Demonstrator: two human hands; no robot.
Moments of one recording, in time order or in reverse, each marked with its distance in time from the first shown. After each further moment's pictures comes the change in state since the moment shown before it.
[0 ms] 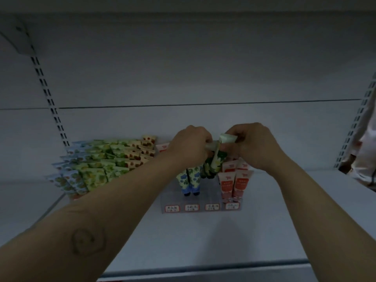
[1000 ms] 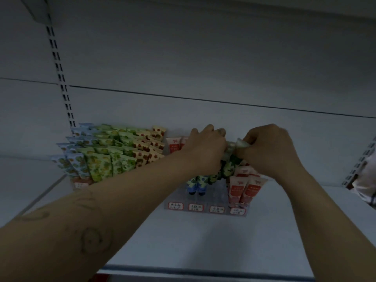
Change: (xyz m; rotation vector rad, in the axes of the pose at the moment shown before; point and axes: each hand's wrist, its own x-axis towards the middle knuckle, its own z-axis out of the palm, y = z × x) left_hand -0.005 -0.002 0.012 0.263 -0.009 0.097; right_hand 0.002 -0.027 0.009 -0.409 0.051 0.110
